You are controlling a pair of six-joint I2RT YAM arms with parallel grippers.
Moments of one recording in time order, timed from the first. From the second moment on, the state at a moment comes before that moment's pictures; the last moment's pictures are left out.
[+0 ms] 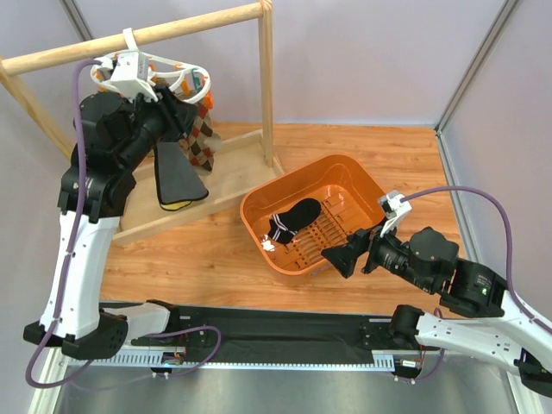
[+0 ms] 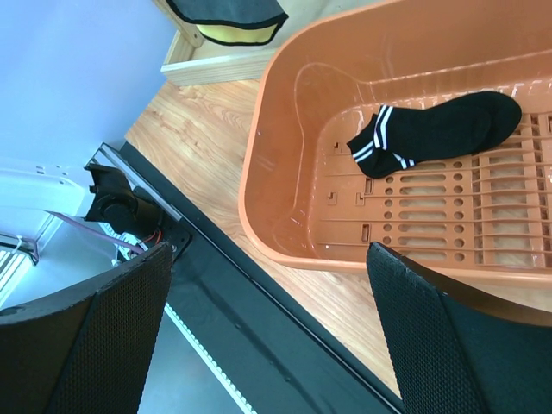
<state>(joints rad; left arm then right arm) -0.29 1.22 1.84 -0.69 0.04 -0.30 1.08 0.58 0.97 -0.66 0.23 0.55</state>
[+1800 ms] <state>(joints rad) -0.24 1.43 1.99 -0.75 0.07 -0.28 1.18 1.11 1.18 -0.24 0.33 0.39</state>
